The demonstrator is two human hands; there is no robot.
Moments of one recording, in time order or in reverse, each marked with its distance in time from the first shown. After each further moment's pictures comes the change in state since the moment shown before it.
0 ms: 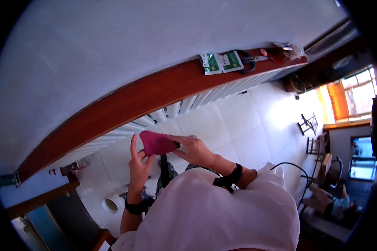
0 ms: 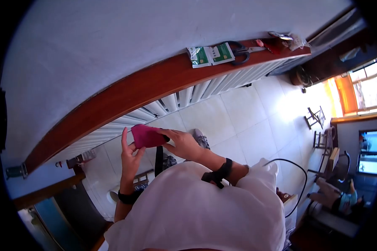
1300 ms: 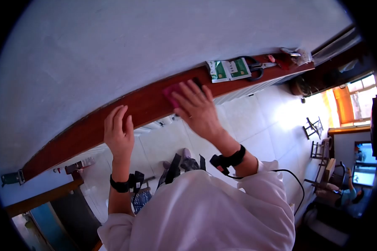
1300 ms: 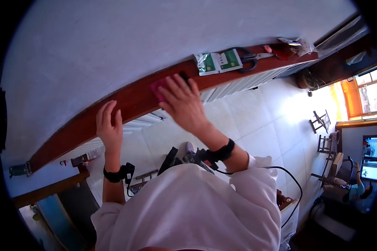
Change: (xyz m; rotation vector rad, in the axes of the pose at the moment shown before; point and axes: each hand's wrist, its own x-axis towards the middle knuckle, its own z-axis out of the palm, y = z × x) left_hand 0.113 0.058 -0.039 0.928 0.441 0.771; right_hand 0.099 0.007 -0.057 -0.749 0.301 -0.180
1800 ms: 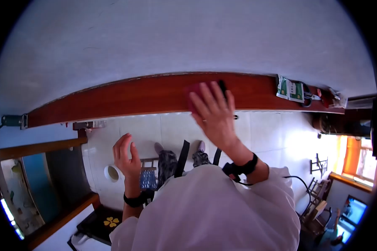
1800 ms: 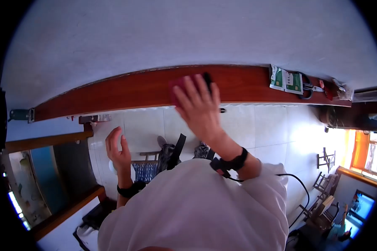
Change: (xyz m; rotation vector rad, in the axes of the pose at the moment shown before) left_hand -0.137 -0.043 -0.109 0.108 0.031 -0.421; right_hand 0.027 -0.101 0.048 -0.053 -0.141 -0.156
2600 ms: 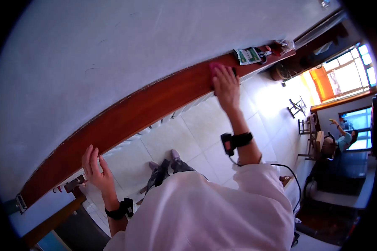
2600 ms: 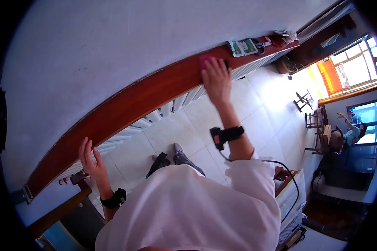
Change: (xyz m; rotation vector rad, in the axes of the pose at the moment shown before) left_hand 0.091 -0.152 -0.032 -0.120 -0.030 0.342; right_hand -0.021 0.036 0.012 -0.325 0.305 0.615
